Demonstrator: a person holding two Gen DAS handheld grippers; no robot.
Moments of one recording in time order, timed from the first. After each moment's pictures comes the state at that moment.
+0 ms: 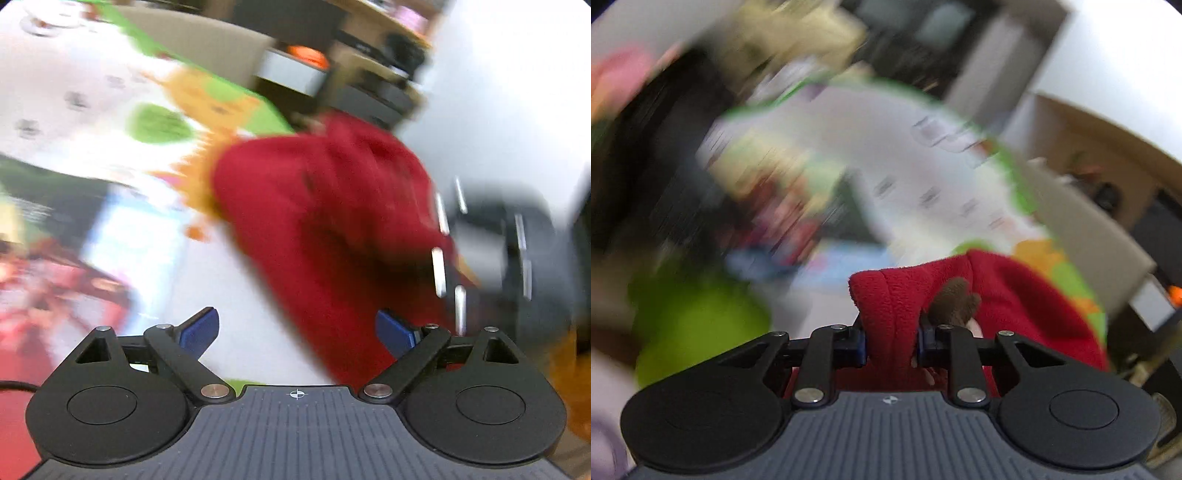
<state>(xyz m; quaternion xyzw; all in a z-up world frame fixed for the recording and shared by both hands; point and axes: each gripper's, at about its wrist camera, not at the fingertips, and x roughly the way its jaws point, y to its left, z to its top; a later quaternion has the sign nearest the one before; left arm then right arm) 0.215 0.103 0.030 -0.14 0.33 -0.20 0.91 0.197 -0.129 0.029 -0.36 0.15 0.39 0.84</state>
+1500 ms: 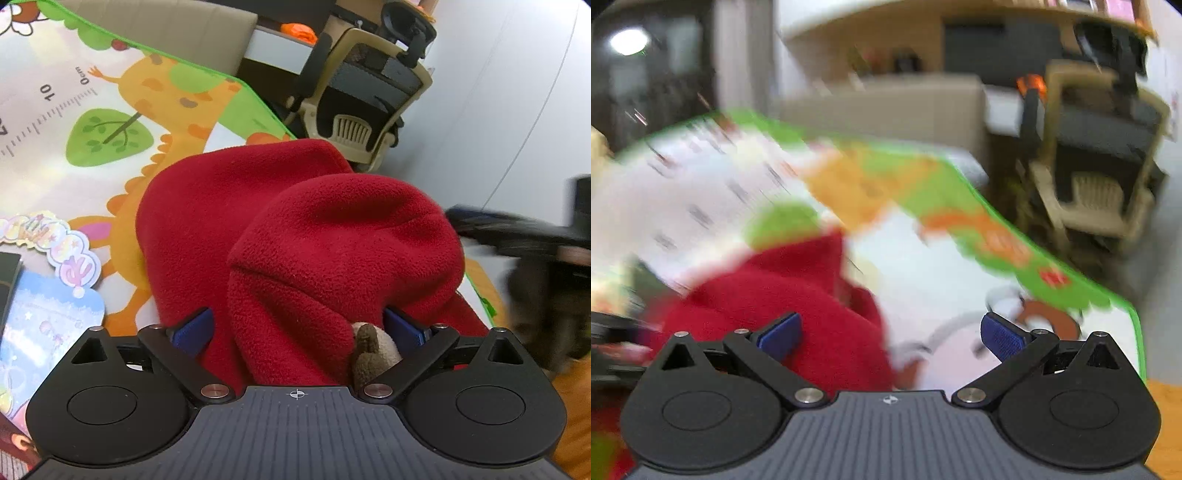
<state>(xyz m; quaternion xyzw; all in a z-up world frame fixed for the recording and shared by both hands) 0.340 0.009 0.027 -0.10 0.37 -0.25 0.89 0.368 -0.272 0.038 -0.02 0.31 0.12 0.94</state>
